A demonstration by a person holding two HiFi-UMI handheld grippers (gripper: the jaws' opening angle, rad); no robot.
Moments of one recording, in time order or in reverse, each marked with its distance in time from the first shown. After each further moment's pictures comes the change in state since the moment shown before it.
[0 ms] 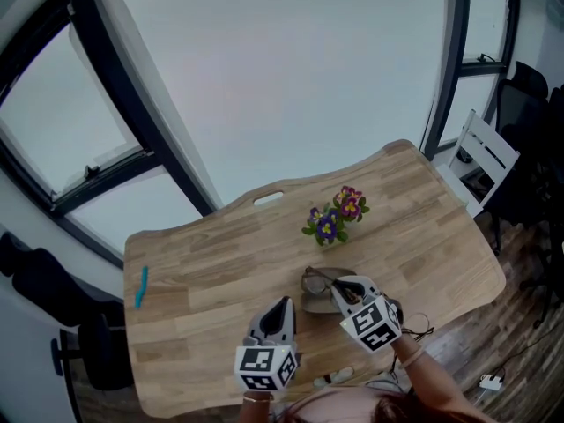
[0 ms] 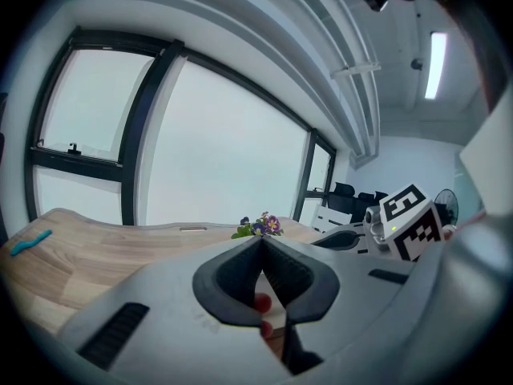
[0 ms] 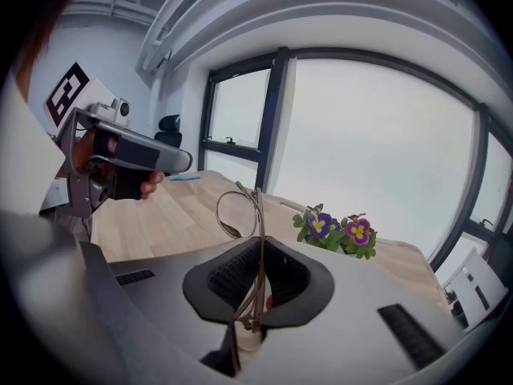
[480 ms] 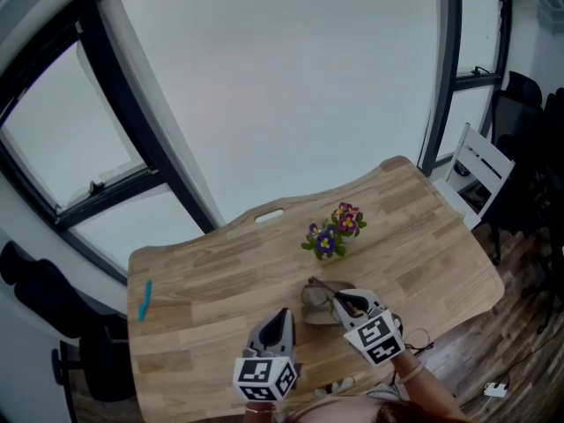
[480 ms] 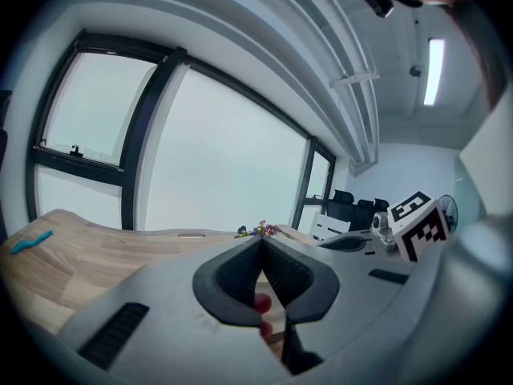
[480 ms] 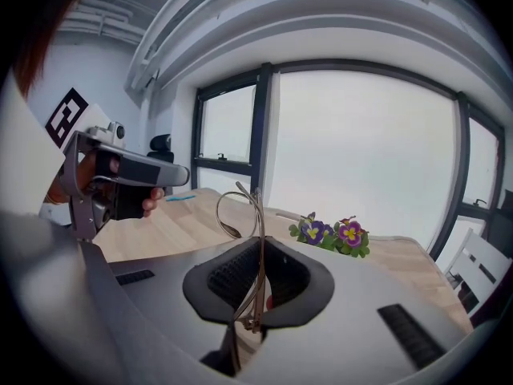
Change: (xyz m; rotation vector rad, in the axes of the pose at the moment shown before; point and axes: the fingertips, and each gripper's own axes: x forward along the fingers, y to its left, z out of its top) left arm -0.014 -0.008 0.019 -0.015 -0.048 -0.004; right arm -0.029 -0.002 0.019 0.111 -0.083 -0.038
